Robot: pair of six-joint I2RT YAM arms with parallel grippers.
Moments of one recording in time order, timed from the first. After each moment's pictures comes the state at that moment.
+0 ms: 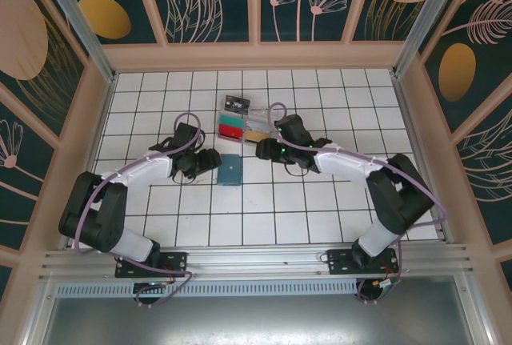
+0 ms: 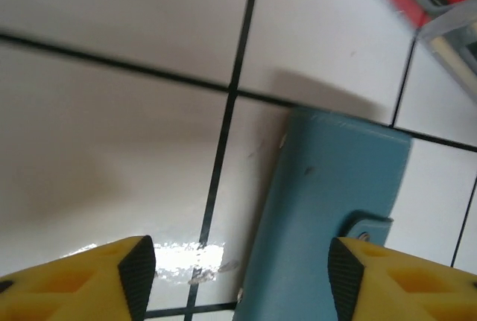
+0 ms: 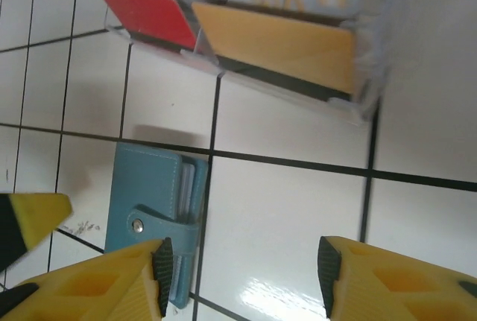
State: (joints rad) left arm -0.39 1.50 0.78 -0.36 0.20 -0.75; right arm 0.67 1.64 0.96 -0.14 -0.19 0.68
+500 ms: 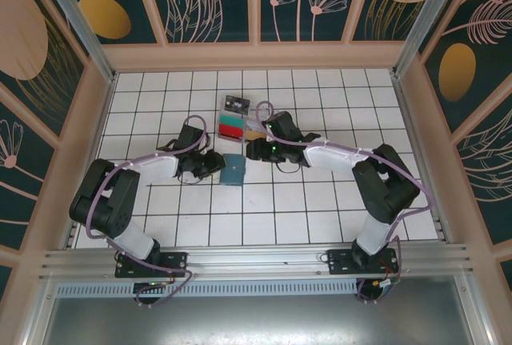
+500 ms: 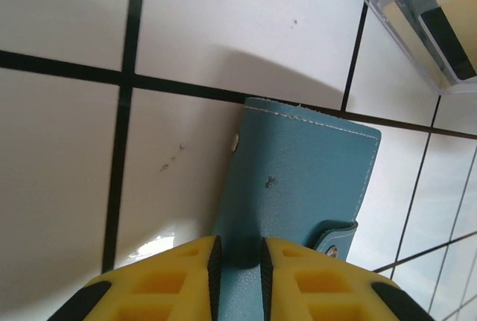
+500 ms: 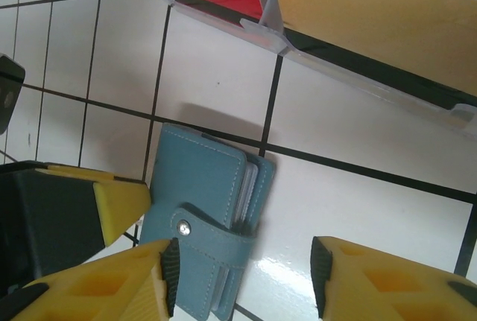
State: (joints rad) left arm -0.39 1.61 0.75 -0.16 0.39 -0.79; right arm 0.69 1.74 1.04 -0.15 -0.28 0.65
